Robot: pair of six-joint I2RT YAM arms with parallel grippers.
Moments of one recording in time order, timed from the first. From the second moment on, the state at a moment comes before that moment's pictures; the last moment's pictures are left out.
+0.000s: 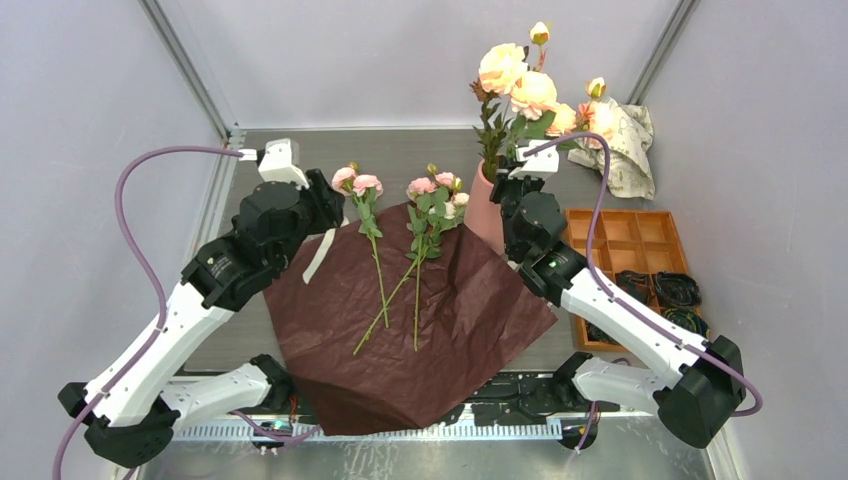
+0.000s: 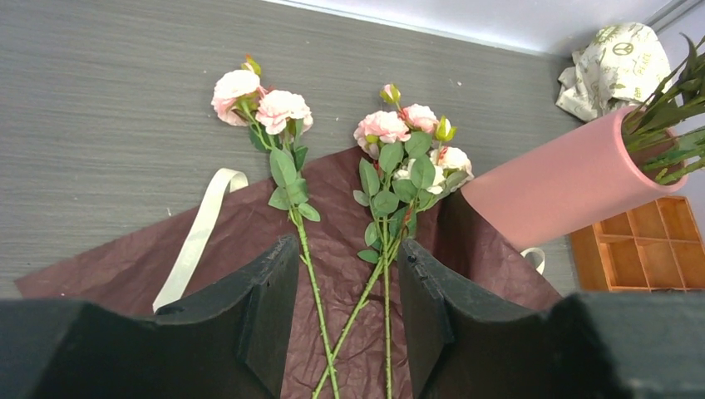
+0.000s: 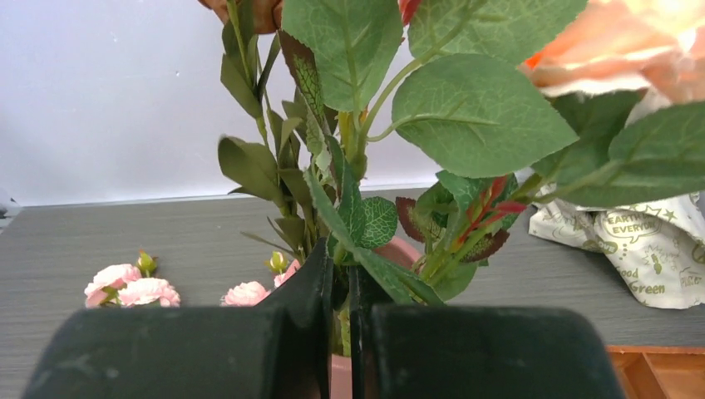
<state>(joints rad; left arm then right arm) -0.72 0.97 1.27 -0.63 -0.51 -0.51 0.68 1.09 0.88 0.39 0.69 -0.01</state>
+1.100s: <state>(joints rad) -0.72 1.10 1.23 -0.59 -0.44 -0.57 0.68 0.95 0.84 0.08 0.64 0.14</state>
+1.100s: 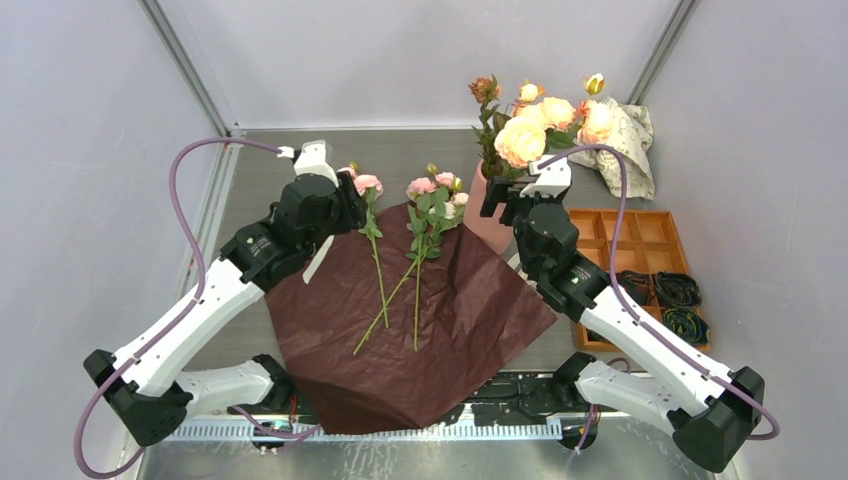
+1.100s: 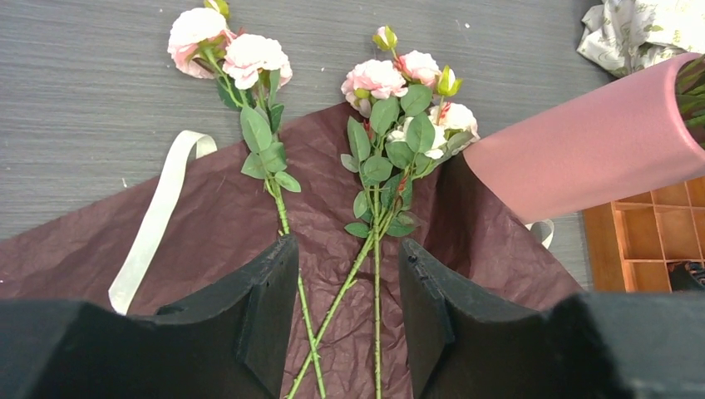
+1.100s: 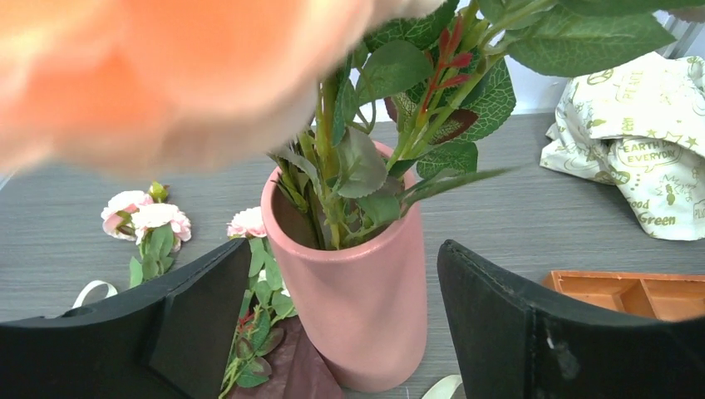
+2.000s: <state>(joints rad) -0.37 1.78 1.60 -0.80 -0.09 -0.71 0.68 0.49 0.88 -0.36 0.53 0.43</state>
